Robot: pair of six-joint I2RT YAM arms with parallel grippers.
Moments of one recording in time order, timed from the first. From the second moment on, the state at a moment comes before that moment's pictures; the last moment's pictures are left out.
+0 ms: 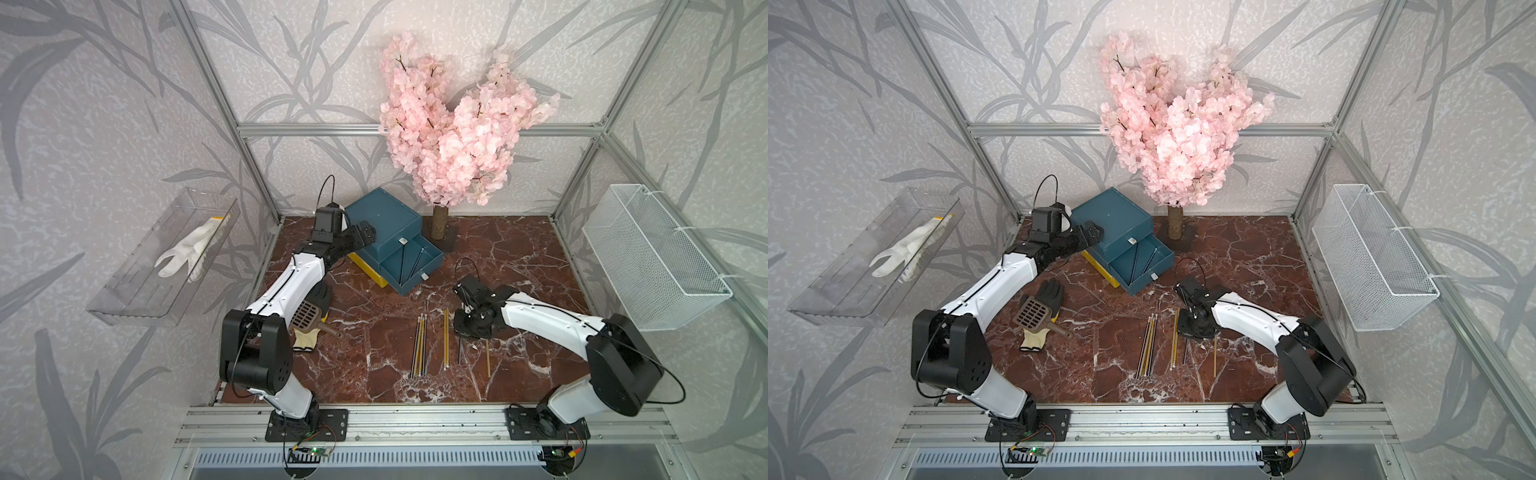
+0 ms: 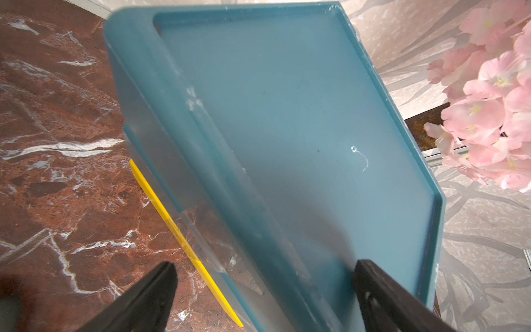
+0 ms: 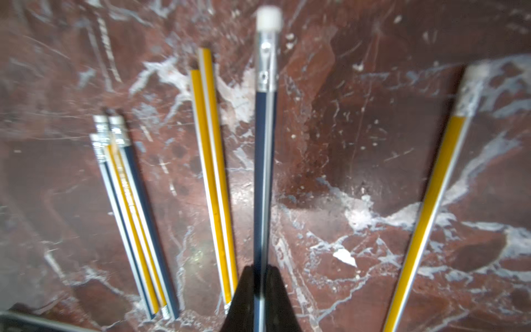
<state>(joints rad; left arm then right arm) -0.17 1.61 1.29 -0.34 0.19 -0.56 0.65 1.49 0.92 -0.73 -0.13 0.86</state>
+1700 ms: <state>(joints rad) -0.17 1.60 1.29 -0.34 0.19 -0.56 0.57 2.03 1.71 -0.57 -0.26 0.92</state>
